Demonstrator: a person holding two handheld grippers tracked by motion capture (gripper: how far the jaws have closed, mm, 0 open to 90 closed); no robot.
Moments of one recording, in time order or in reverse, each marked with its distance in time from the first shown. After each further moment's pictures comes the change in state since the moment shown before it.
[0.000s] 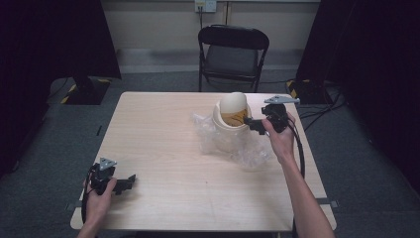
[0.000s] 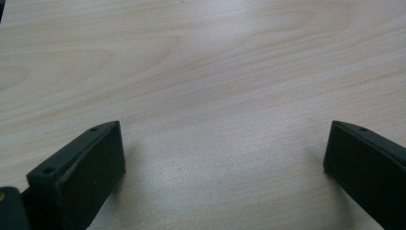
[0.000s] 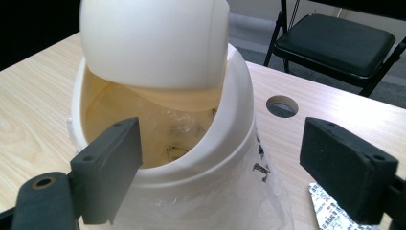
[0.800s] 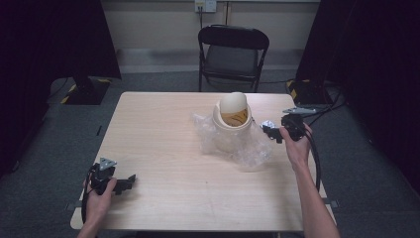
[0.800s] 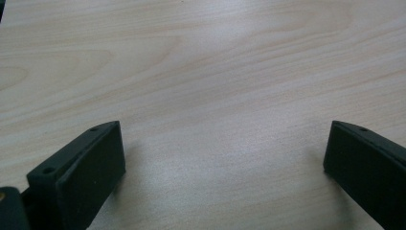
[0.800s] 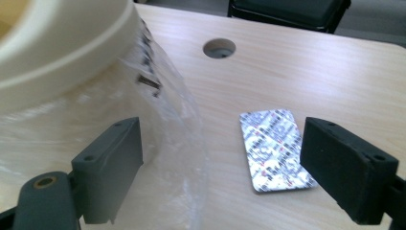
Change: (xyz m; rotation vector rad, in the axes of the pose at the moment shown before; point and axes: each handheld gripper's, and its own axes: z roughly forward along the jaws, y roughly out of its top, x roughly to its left) left arm 0.000 0.000 0.000 0.000 0.001 0.001; right arm -0.060 -0.055 -0.002 0.097 -0.124 0.098
